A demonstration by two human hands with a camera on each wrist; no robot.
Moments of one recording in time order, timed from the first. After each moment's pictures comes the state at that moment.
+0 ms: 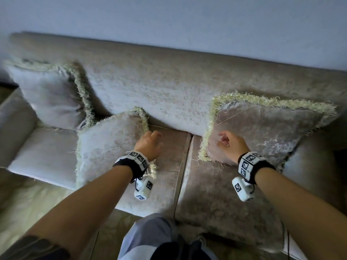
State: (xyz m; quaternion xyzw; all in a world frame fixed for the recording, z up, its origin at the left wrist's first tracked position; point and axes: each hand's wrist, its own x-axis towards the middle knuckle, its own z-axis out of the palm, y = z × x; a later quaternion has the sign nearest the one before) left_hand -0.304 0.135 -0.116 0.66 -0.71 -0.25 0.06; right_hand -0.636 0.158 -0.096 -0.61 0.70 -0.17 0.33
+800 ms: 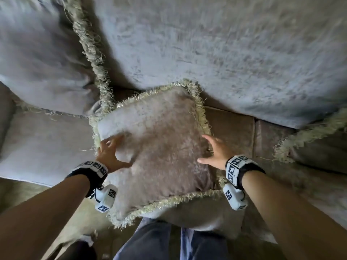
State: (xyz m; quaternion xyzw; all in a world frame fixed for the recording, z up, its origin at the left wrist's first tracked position) left_hand 0.138 0.011 -0.354 0.73 -0.56 -0.37 -0.15; right_hand -0.263 0.013 -0.326 -0.57 0.66 0.08 0.47
